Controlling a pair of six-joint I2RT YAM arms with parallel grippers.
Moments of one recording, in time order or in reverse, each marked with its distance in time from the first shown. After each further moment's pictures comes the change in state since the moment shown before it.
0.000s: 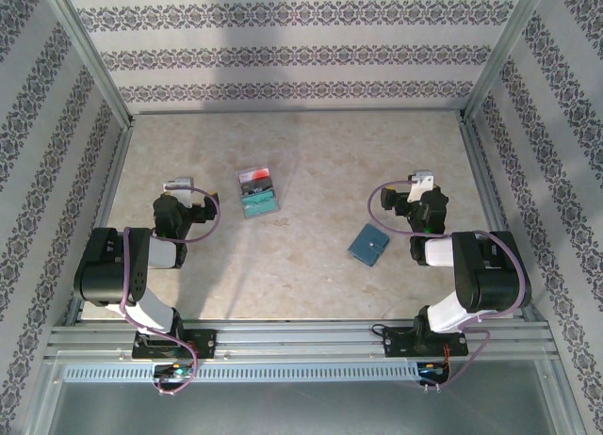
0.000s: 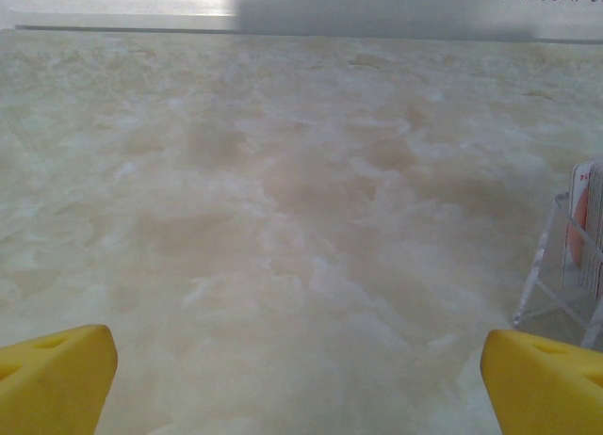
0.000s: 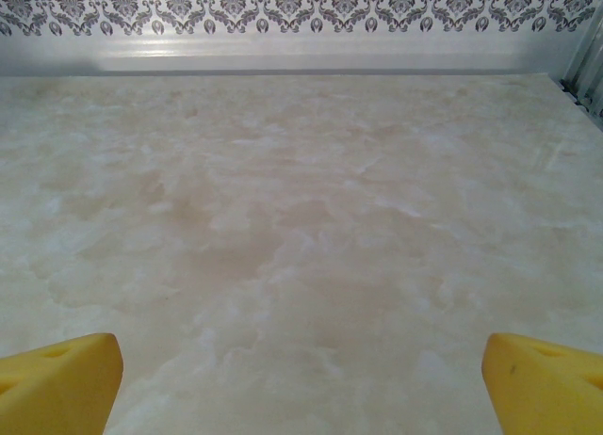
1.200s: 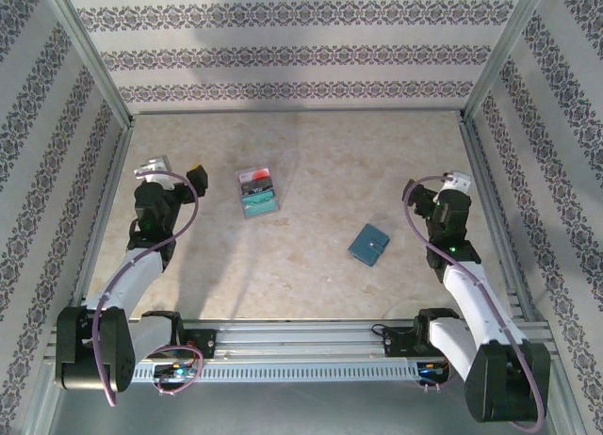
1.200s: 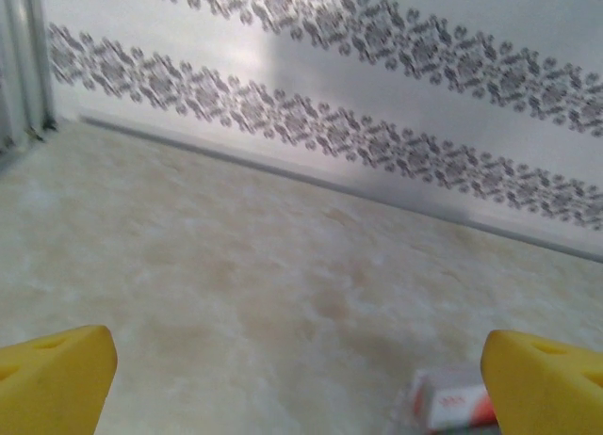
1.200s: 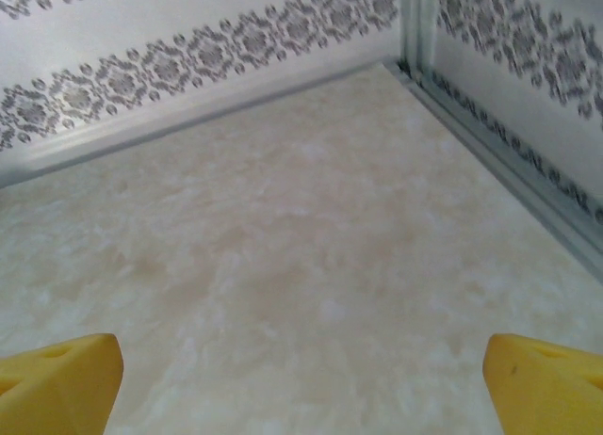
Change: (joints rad) left arm -0.056 -0.509 0.133 -0.510 -0.091 -0.293; right arm 0.014 -0.647 0.105 -0.852 0.245 0.295
